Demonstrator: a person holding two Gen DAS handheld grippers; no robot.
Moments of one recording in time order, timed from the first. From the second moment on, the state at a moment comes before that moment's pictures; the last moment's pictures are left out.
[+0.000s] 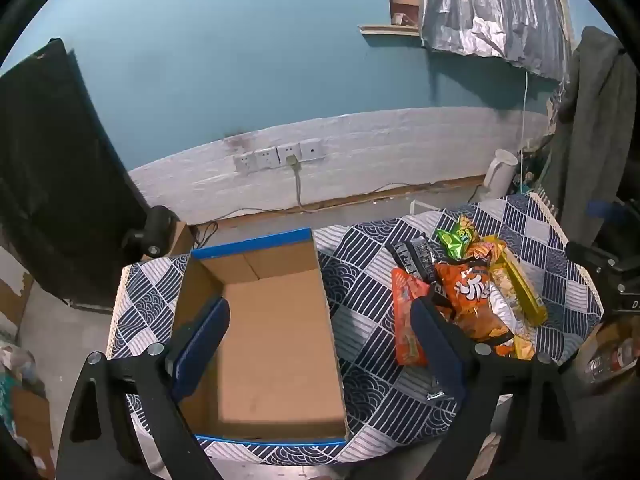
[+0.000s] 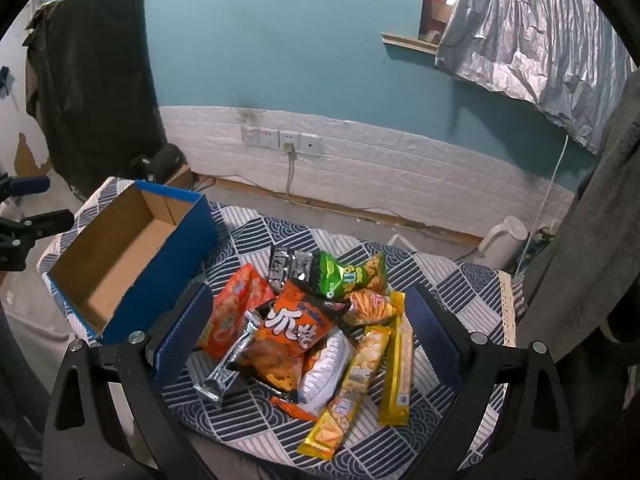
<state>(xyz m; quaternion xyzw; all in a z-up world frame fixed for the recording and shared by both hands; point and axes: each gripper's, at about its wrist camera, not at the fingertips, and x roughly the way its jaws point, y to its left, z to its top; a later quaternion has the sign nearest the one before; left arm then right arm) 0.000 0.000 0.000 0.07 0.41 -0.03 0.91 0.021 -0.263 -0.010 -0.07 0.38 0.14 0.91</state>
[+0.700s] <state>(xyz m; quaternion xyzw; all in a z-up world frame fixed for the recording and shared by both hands) -0.001 -0.003 -0.006 0.09 0.41 -0.04 0.91 0.021 -0.267 -0.010 -0.06 0.39 0.14 0.91</state>
